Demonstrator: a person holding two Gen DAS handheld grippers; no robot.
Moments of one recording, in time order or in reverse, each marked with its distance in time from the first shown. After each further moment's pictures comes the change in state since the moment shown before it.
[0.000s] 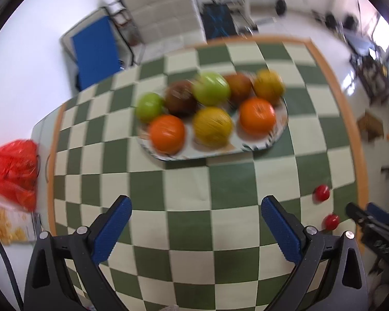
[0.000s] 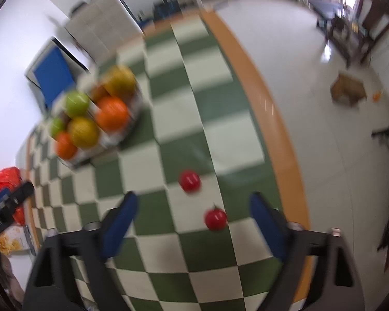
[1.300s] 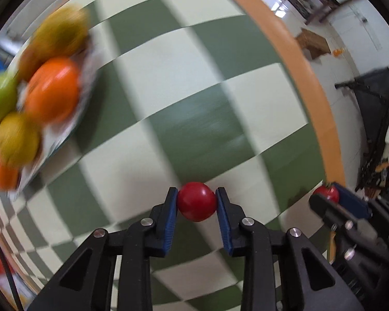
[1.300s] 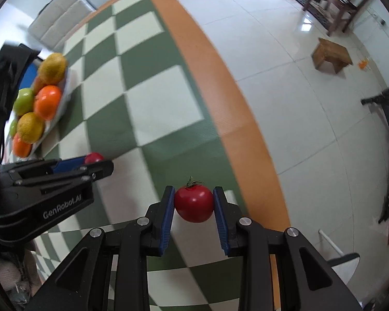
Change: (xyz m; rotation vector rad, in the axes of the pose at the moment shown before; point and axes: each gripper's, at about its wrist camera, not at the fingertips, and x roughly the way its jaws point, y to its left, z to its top) left arm 0.085 -0.139 0.000 0.315 0.254 -0.298; right arm 0.046 -0.079 -0.031 0.098 0.059 -0.046
